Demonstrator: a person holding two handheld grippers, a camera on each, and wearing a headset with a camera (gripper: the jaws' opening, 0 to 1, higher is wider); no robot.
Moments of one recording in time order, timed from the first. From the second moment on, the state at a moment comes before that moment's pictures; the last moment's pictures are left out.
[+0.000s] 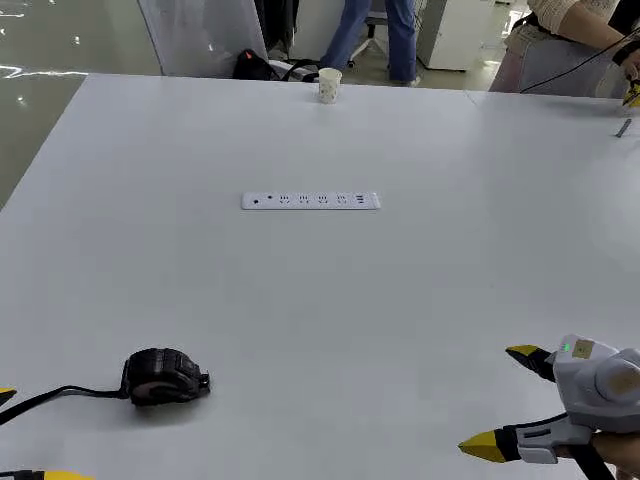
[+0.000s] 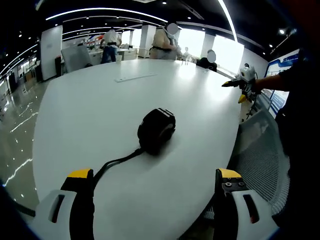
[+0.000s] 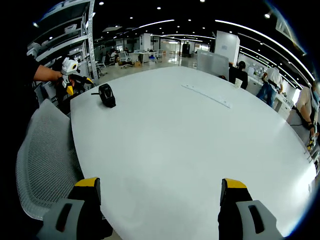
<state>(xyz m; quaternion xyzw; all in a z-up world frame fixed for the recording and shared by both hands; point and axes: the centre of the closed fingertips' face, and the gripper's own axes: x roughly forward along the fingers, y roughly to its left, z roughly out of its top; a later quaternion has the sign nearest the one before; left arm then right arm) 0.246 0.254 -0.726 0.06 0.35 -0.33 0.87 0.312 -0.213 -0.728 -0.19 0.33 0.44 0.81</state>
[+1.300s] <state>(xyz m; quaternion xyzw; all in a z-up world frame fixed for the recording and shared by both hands) 0.292 0.228 -0.738 0.22 0.40 -0.46 0.76 0.340 -0.081 -0.725 -0.26 0.31 0.57 0.72</state>
